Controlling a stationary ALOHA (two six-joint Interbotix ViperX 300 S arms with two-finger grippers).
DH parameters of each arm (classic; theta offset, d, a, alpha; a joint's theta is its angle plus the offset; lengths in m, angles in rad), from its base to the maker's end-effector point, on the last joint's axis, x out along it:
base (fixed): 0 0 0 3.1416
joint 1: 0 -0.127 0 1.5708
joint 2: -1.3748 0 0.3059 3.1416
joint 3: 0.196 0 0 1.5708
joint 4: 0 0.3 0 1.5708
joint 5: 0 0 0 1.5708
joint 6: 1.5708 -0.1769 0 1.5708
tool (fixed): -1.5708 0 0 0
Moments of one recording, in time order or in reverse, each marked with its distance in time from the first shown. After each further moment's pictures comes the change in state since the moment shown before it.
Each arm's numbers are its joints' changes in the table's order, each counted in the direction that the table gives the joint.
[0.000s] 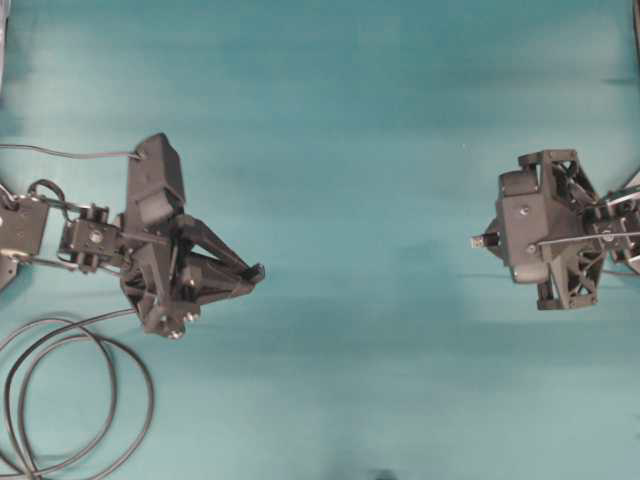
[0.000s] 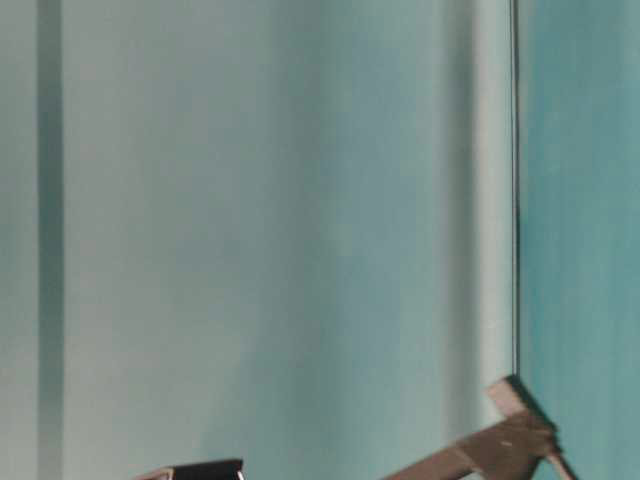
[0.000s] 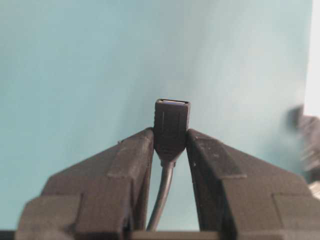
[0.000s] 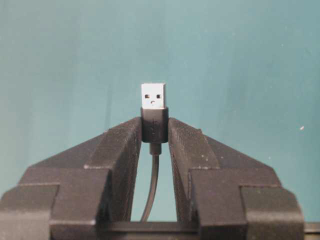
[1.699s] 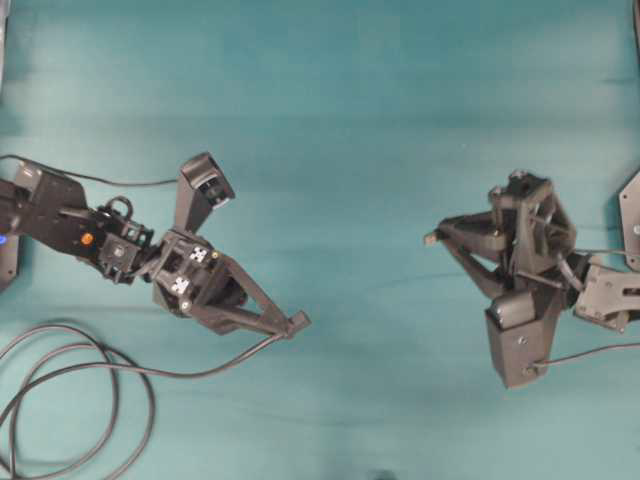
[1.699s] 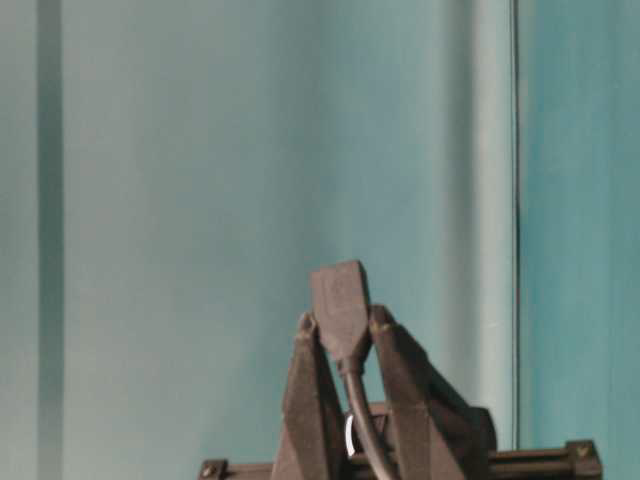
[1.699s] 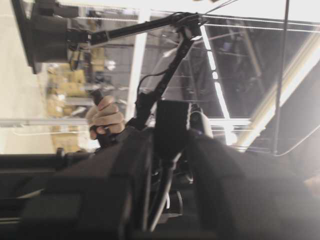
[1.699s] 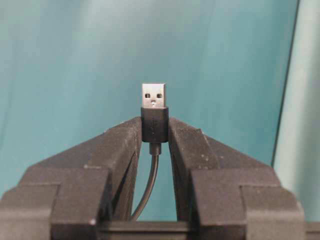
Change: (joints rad) left arm -0.072 0.428 0.008 0.399 -1.243 1.166; right arm -0.296 0.184 0.143 -0.781 0.275 -0.347
